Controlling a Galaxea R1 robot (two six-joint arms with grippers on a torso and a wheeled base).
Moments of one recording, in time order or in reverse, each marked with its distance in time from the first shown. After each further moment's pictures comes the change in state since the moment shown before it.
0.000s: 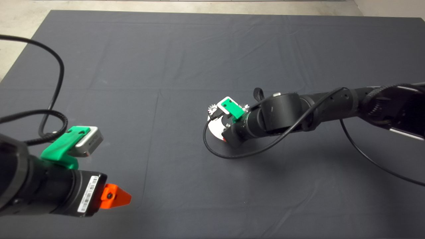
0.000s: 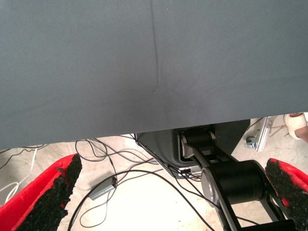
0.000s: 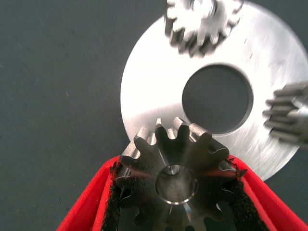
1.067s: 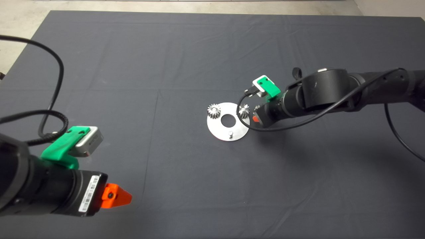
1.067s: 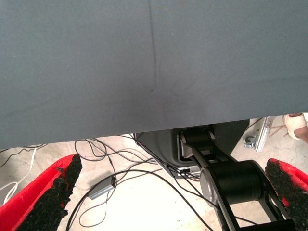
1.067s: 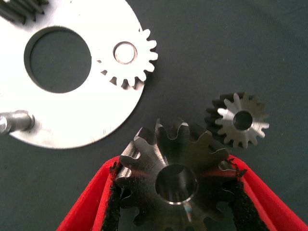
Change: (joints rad) left arm 0.000 0.008 0.000 0.000 -0.002 -0.007; right arm 0.081 -0.234 0.073 0.047 -0.002 0.036
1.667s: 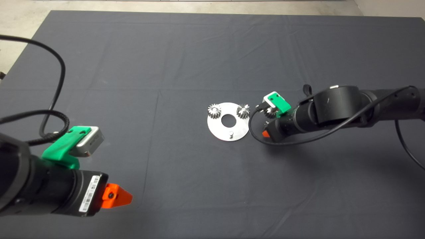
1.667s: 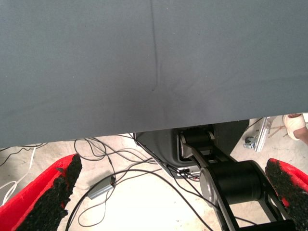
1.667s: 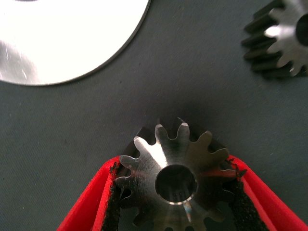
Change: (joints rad) left arm 0.000 -0.001 0.000 0.000 0.001 -0.001; right arm -0.105 -0.054 0.025 0.005 0.010 0.000
